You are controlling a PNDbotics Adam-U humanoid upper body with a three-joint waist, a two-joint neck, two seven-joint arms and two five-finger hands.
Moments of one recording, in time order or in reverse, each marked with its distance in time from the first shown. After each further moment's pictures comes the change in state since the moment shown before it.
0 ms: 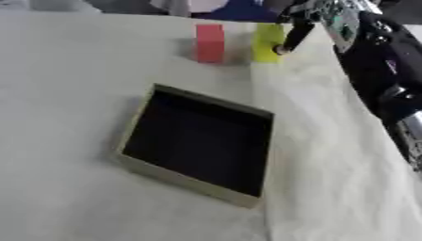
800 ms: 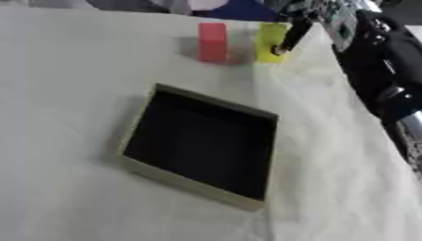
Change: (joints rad) left arm -0.007 0.000 -0.004 0.000 0.000 0.002 -0.004; right arm -0.017 0.001 0.005 0.017 0.022 -0.006 0.021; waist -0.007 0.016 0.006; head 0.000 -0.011
